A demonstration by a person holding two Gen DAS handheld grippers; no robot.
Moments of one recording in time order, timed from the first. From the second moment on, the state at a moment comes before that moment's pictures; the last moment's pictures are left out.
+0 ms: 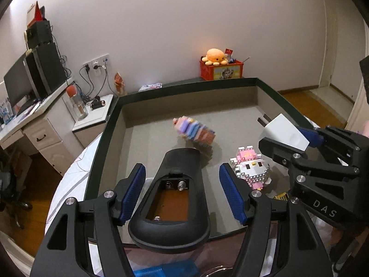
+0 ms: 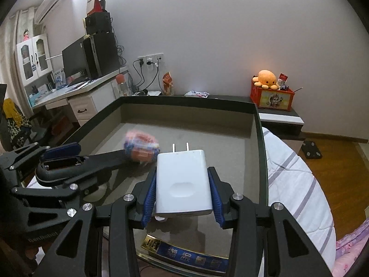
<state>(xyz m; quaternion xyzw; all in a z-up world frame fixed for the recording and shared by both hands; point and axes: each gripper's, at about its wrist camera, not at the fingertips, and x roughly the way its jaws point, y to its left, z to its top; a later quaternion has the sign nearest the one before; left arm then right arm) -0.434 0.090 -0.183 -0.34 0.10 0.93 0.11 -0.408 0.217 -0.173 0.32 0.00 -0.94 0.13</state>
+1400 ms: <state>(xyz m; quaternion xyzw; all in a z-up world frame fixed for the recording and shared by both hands) -0.389 0.042 -0.163 -0.33 0.06 0.94 0.07 -0.370 0.231 -0.141 0.25 -0.01 -0.97 0.07</state>
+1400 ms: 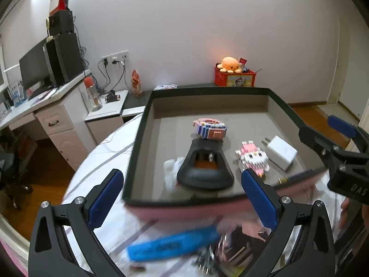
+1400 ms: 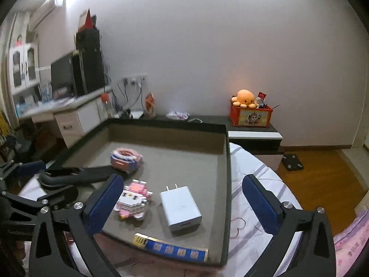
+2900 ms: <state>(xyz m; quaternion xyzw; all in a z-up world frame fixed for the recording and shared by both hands) -0.223 -0.049 -0.123 -0.28 0.00 0.96 0.03 -0.204 0.193 -0.100 0.22 0.05 -0.97 0.08</state>
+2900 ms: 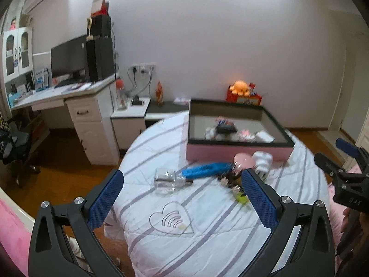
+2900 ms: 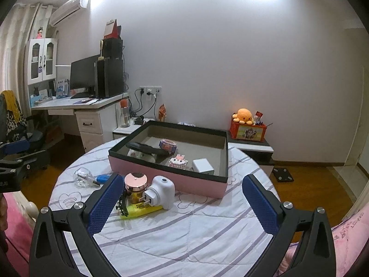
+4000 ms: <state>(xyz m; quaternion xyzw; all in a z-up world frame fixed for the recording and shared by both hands) -0.299 -0.079 -0.217 -0.42 0.00 0.91 0.00 -0.325 0.164 -0.203 0.41 0.01 -0.90 0.17</state>
